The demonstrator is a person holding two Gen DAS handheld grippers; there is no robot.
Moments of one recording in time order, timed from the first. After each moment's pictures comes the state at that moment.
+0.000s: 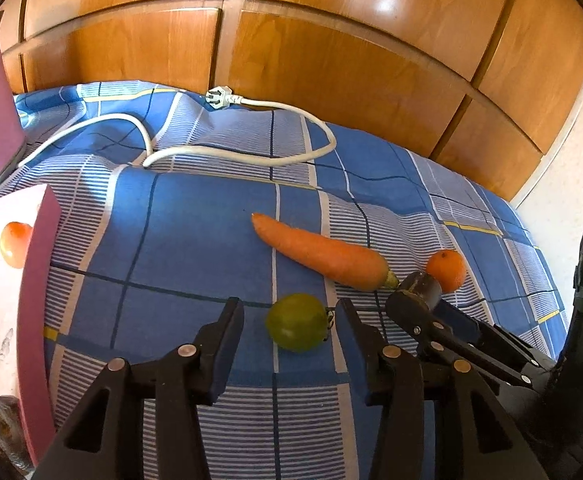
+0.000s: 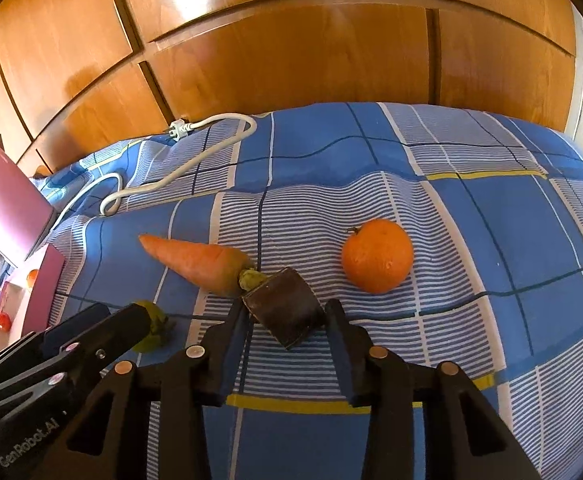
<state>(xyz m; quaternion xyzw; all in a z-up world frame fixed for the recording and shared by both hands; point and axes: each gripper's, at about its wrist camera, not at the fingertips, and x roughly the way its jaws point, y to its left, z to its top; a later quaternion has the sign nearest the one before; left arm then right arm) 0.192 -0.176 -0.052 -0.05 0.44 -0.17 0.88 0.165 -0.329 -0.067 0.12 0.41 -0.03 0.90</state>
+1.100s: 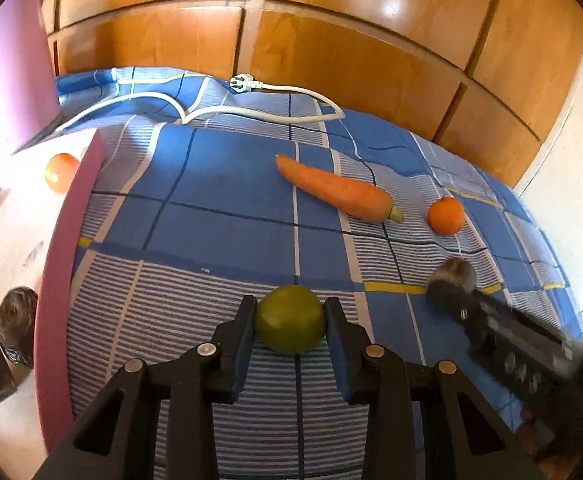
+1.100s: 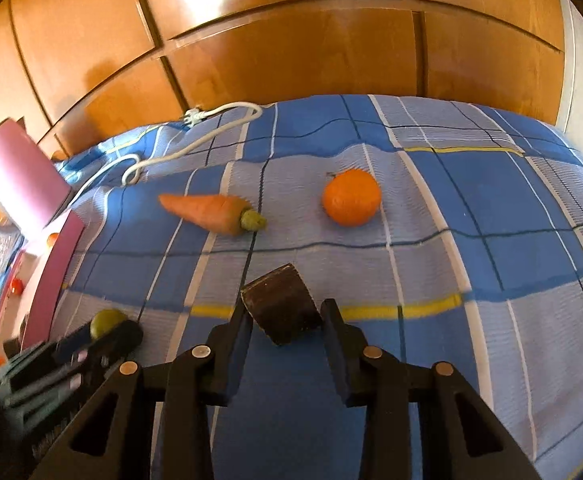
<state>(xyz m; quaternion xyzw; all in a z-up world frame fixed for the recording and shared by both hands) 0.128 -0.156 -0.072 -0.05 0.43 -0.15 0.89 0.109 -0.328 -0.065 0.11 0.41 -0.02 0.91</state>
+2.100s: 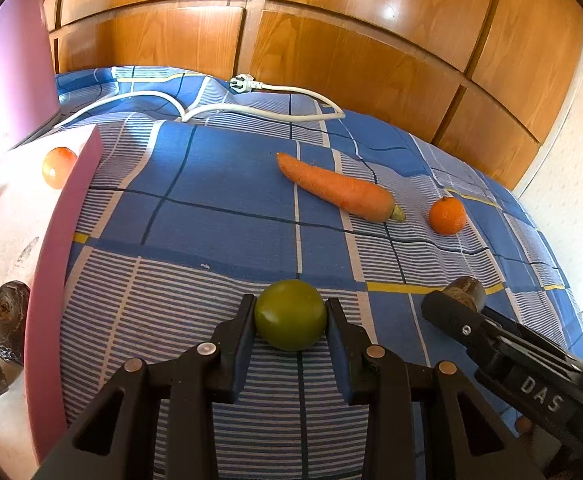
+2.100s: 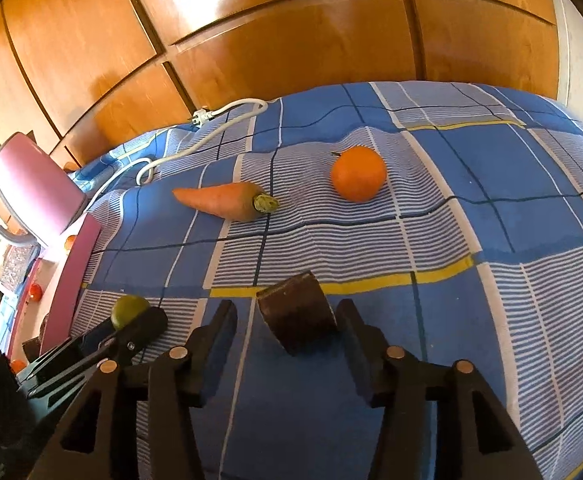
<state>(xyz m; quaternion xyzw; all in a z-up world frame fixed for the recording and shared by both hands) 0.127 -0.156 -0.077 -0.05 0.42 -0.16 0.89 0.101 -0.327 -0.070 0.16 0.40 0.00 0.90</state>
